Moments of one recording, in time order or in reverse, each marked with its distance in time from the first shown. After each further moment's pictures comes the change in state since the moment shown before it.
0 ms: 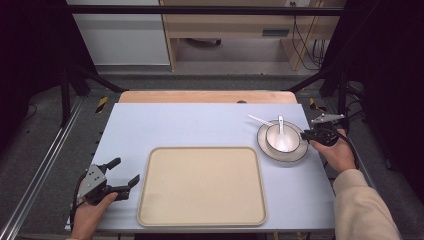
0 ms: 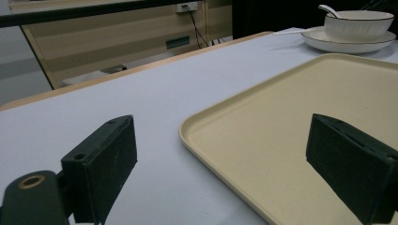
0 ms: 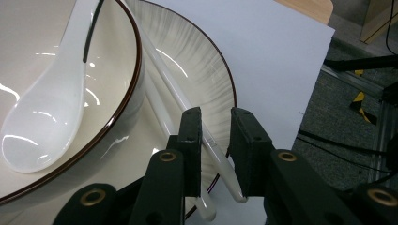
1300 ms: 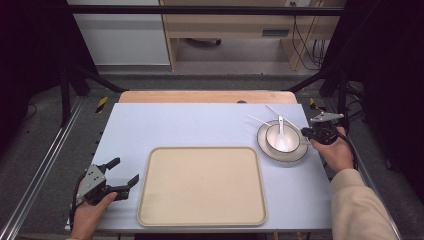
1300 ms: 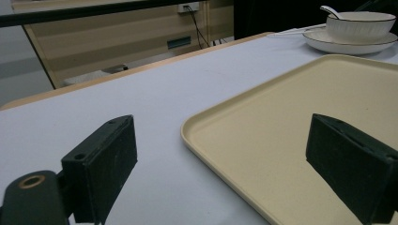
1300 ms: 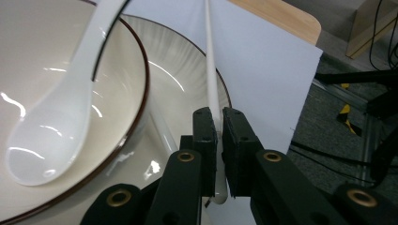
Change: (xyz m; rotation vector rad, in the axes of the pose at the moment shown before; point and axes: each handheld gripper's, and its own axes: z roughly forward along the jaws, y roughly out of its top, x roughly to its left) left arm 0.001 0.000 -0.001 -0.002 0.005 -0.004; right arm 0.006 0.007 -0.007 -0.042 -0.031 -0.040
